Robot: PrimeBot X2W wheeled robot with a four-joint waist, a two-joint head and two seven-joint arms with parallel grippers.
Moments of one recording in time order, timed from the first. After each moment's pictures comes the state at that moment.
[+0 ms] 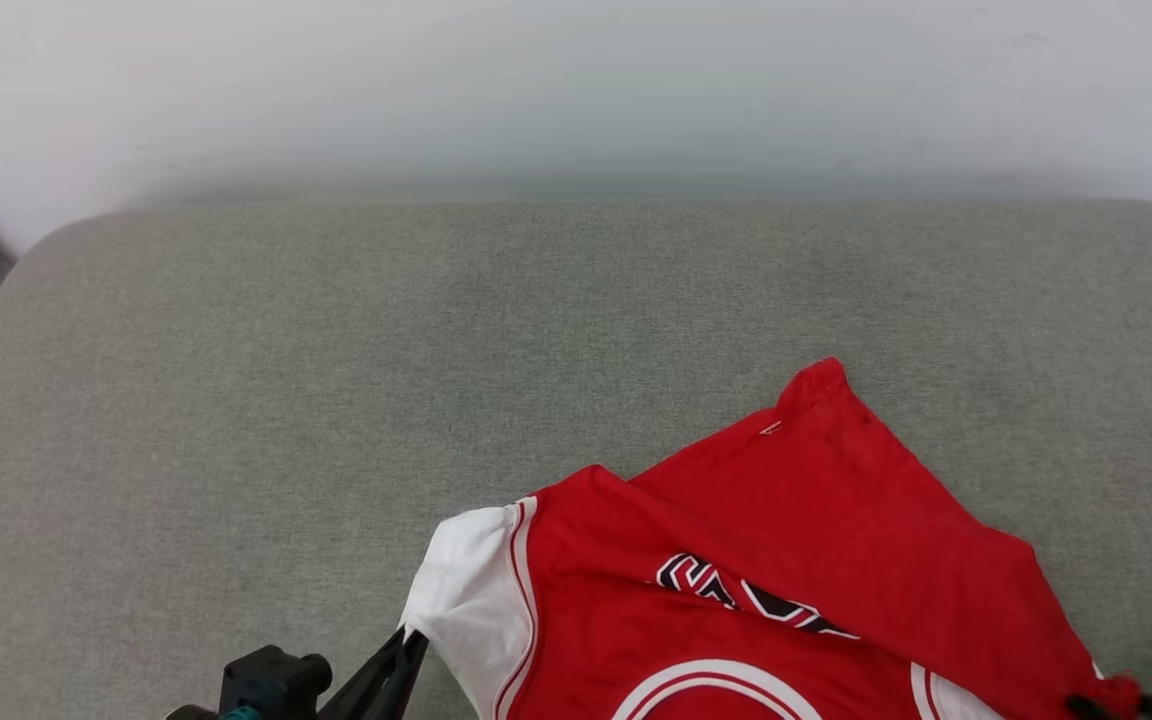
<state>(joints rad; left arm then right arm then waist) 0.09 0.58 -0.57 -0.20 -0.65 0.16 -0.06 0.17 -0.47 -0.06 0.01 0.61 0.13 0.77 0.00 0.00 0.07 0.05</state>
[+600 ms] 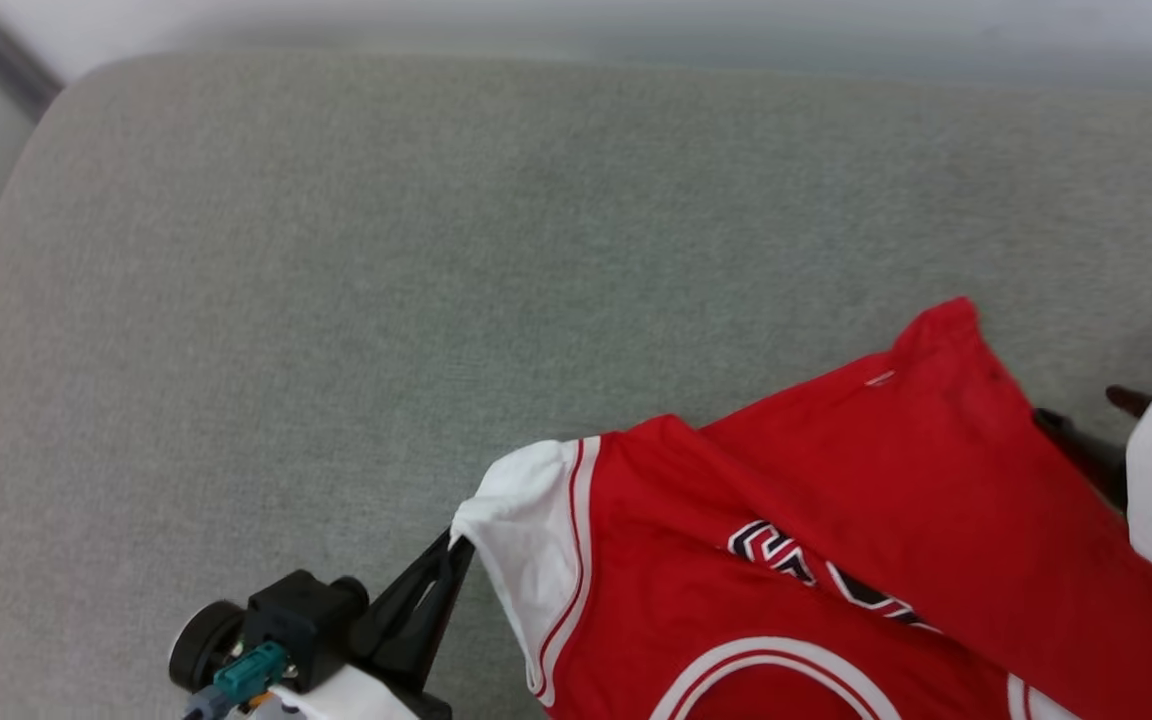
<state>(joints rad) -0.04 0.57 -0.59 -0.31 -0.58 0.16 -0.03 -0.28 -0.53 0.06 -0.13 0.56 0.13 0.94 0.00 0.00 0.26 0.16</state>
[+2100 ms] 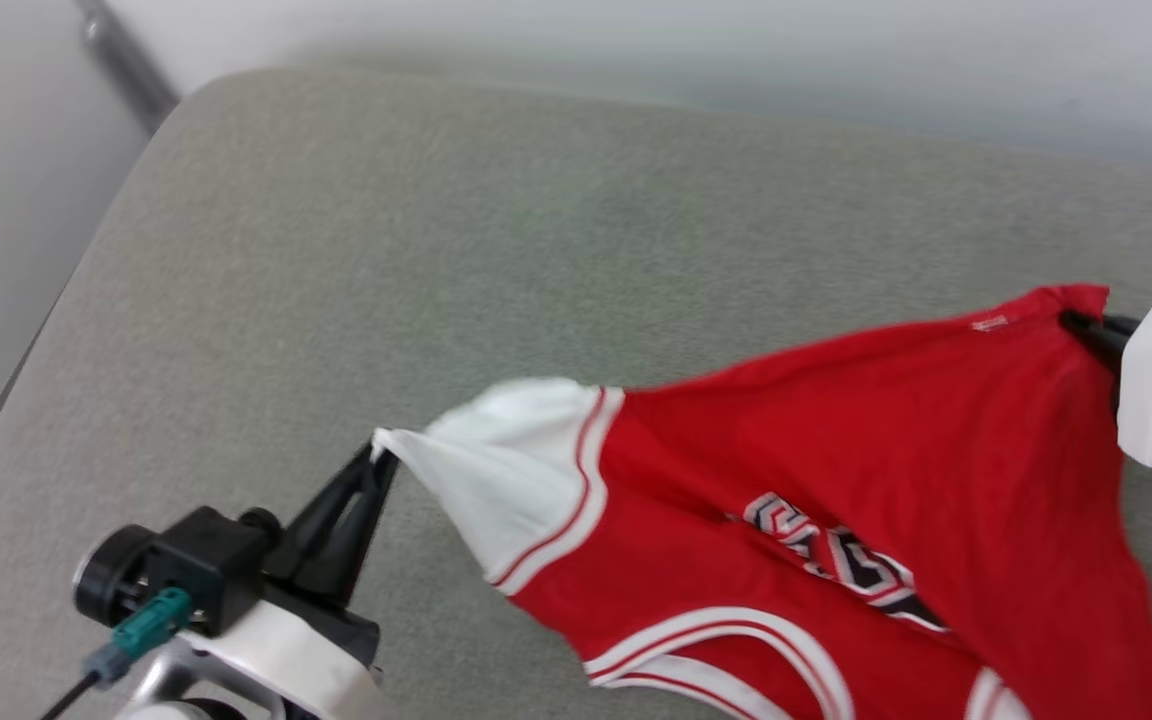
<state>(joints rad) -0.11 0.63 -0.51 -0.32 -0.58 0.17 -0.07 -0.56 -0.60 0.28 0.26 0.66 0.13 0.66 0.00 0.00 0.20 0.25</state>
